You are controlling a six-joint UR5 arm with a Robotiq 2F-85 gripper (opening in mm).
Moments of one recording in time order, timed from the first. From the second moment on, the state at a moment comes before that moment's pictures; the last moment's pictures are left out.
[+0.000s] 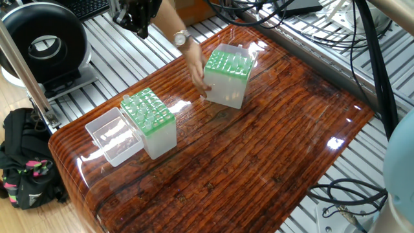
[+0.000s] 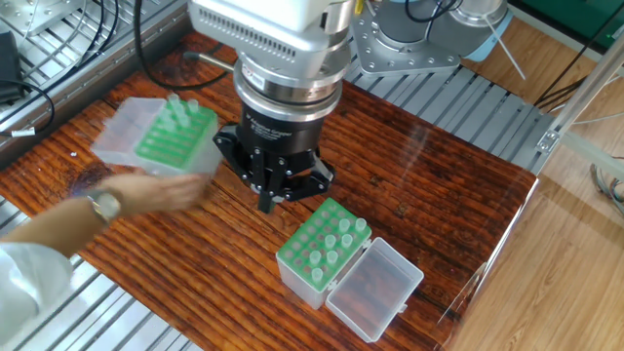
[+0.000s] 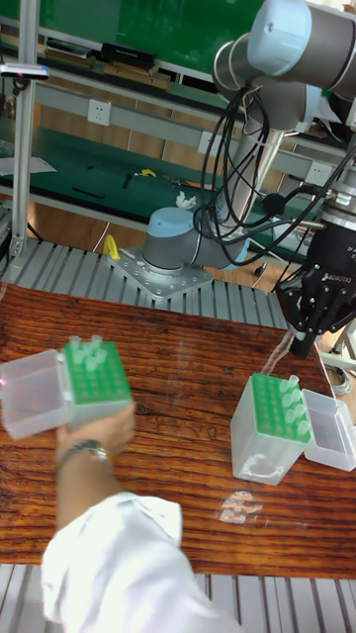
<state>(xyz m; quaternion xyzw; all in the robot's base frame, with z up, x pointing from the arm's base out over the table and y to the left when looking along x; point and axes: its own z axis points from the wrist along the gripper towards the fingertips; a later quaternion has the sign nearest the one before) 0.621 0.159 0.286 -0.11 0.99 -0.02 0.12</state>
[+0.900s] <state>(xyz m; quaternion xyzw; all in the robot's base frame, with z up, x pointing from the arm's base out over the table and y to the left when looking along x) 0.609 0.174 0.285 -0.12 0.99 -0.01 0.12</state>
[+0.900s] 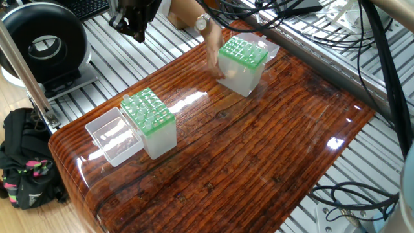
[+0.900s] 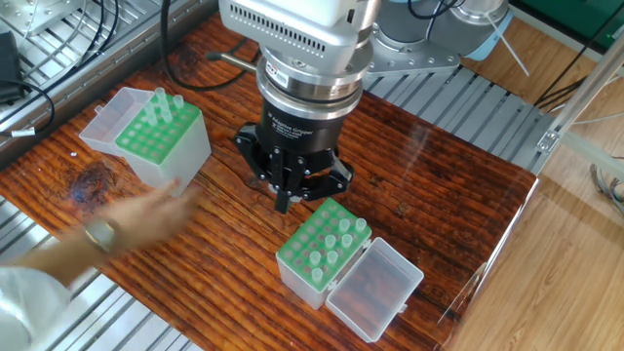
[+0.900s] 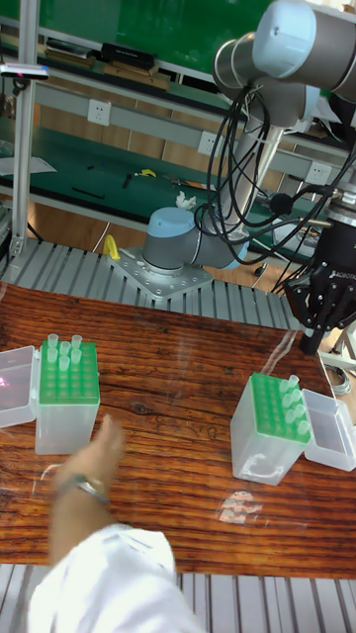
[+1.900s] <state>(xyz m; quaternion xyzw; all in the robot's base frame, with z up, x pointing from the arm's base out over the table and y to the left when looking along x) 0.609 0.179 0.282 -0.12 0.99 0.00 0.11</state>
